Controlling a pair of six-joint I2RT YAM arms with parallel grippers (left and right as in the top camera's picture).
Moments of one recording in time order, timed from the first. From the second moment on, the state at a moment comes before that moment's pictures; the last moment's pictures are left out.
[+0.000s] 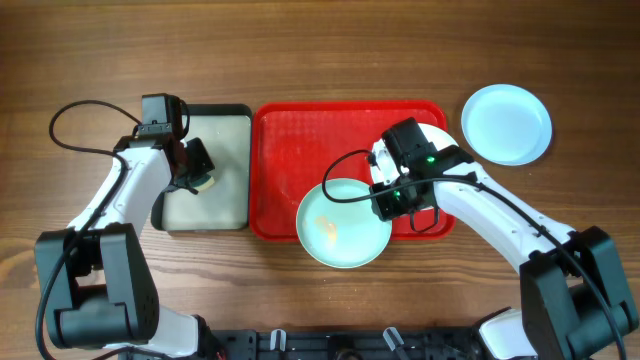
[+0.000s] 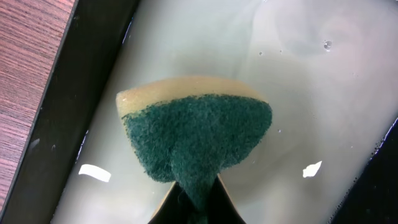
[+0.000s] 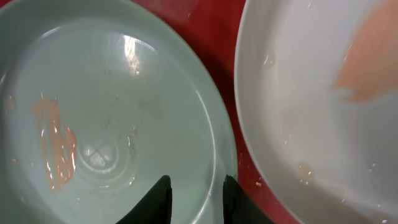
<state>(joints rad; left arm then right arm) 0.07 1.68 0.99 -0.60 -0.04 -0.38 0.45 1.62 0.95 -0.72 -0.23 0.13</state>
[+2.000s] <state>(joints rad) 0.07 1.68 0.99 -0.61 -0.04 -0.38 0.53 1.77 1.06 -0.35 -0.07 0.47</state>
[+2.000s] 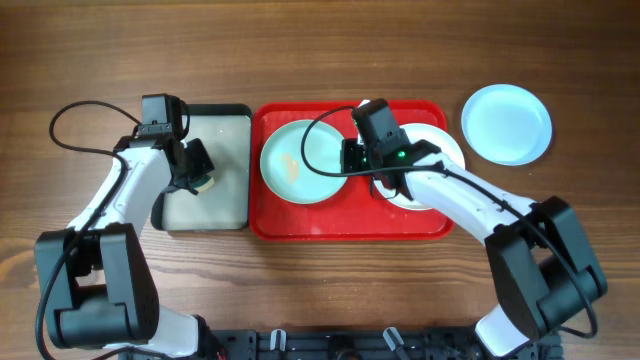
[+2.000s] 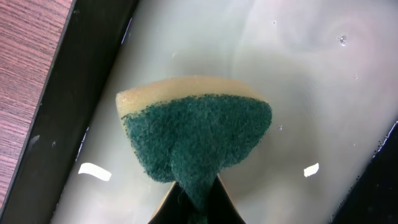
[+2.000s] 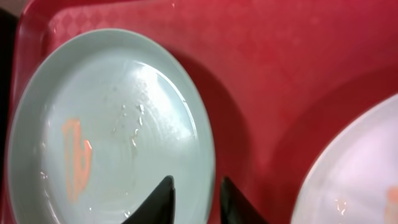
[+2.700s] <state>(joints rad) 0.07 1.68 0.99 -0.60 -0.04 -0.38 0.48 2.08 1.47 -0.75 -0.20 0.17</state>
